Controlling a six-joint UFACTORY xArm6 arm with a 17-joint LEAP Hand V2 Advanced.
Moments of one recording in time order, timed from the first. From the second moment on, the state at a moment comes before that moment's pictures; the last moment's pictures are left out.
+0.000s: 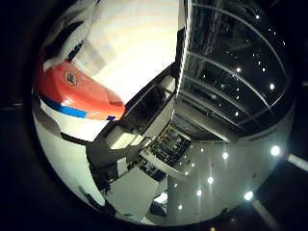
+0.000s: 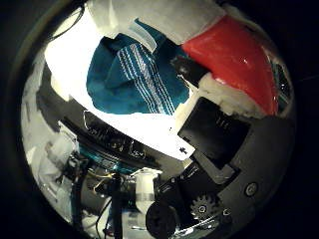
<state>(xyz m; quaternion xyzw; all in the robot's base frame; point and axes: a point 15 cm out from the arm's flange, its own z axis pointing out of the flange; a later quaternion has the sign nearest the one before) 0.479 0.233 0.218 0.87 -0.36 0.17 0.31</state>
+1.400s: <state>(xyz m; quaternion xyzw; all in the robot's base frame) 0.524 0.417 0.368 0.83 -0.47 -0.04 -0.28</state>
